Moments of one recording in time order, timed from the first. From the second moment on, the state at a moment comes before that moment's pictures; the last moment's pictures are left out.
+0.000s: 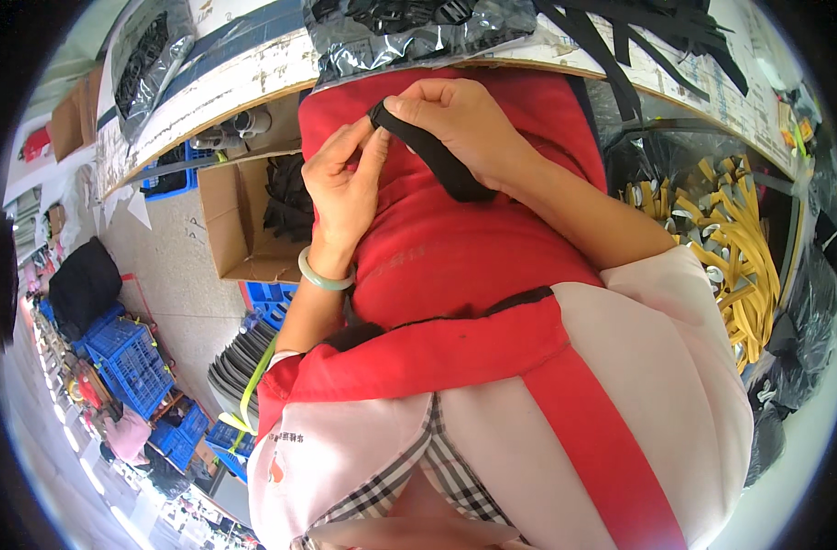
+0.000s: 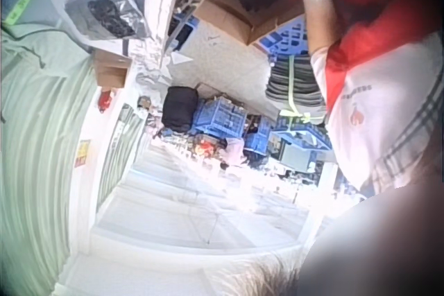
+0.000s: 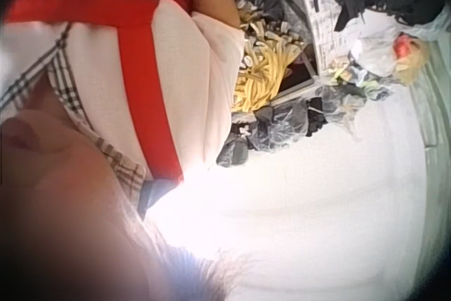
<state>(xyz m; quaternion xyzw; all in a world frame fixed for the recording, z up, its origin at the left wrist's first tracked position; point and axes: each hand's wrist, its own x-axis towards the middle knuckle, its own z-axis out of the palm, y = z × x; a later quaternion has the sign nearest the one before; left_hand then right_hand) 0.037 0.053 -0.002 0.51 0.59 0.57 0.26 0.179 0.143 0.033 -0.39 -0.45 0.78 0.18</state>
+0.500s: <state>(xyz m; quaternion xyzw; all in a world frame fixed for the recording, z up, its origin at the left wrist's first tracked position) 0.025 0.048 -0.008 0.09 0.33 0.67 0.66 0.183 0.146 0.019 -0.32 -0.60 0.70 0.20</state>
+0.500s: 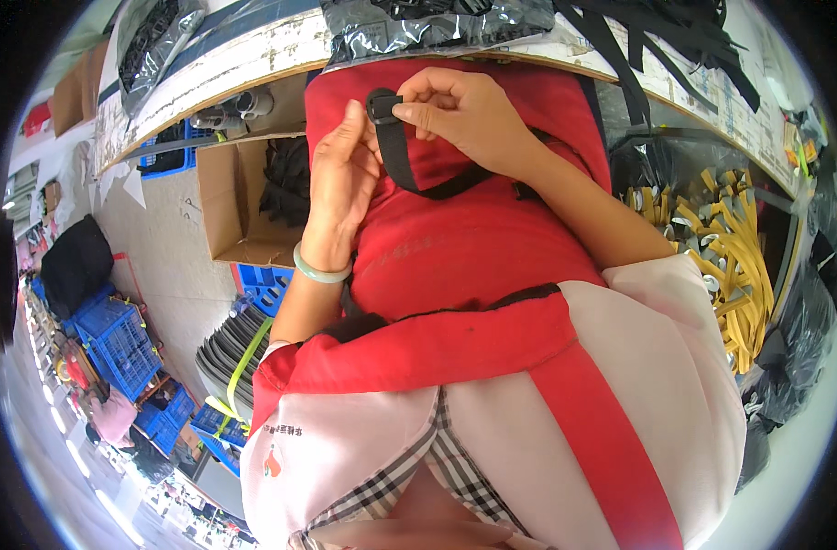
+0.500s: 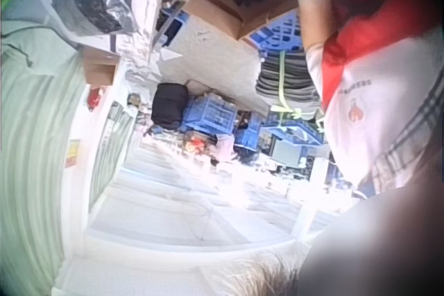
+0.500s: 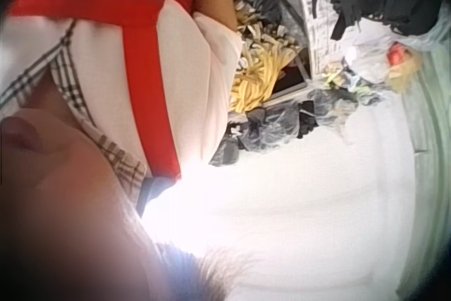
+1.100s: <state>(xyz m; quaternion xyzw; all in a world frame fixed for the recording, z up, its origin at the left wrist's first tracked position) 0.033 0.041 0.002 0.23 0.50 0.68 0.49 0.185 0.125 0.056 -0.33 -0.67 0.62 0.24</state>
